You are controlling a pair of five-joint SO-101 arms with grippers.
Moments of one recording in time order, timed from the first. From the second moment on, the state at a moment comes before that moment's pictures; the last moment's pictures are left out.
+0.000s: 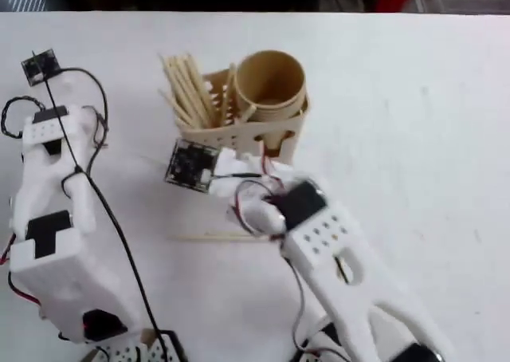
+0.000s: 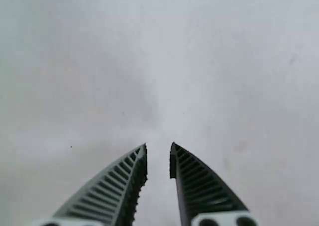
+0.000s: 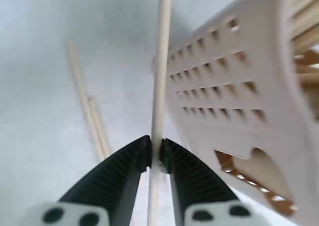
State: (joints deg) left arm -24.7 19.6 8.1 47.3 12.8; right arm -38.0 -35.6 31.6 63.9 42.3
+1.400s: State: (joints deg) left arm -24.7 19.6 8.1 47.3 12.8; right arm -34.8 -28.7 30.9 18.4 8.8
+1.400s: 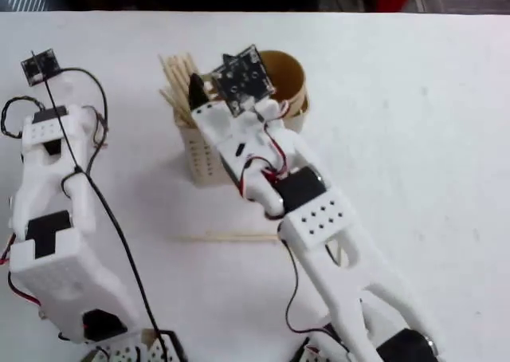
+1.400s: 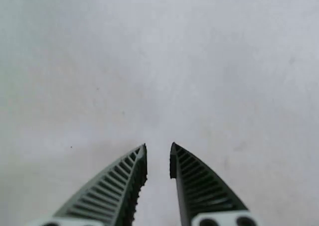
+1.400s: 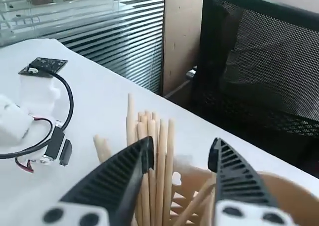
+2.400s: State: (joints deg) left arm -24.7 19.6 8.1 47.3 12.8; right arm -40.2 -6.4 46.1 48.9 51.8
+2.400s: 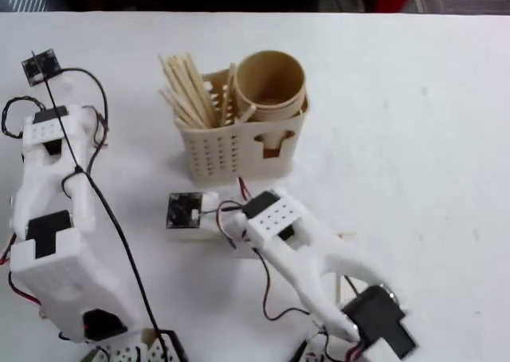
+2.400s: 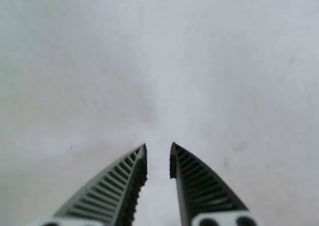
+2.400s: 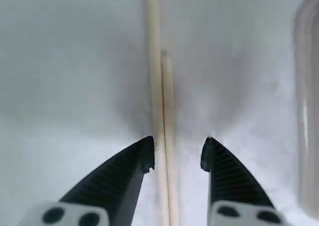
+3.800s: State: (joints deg) left arm -24.7 19.6 8.1 47.3 12.8; right arm -38.9 -50.9 20.1 57.8 30.4
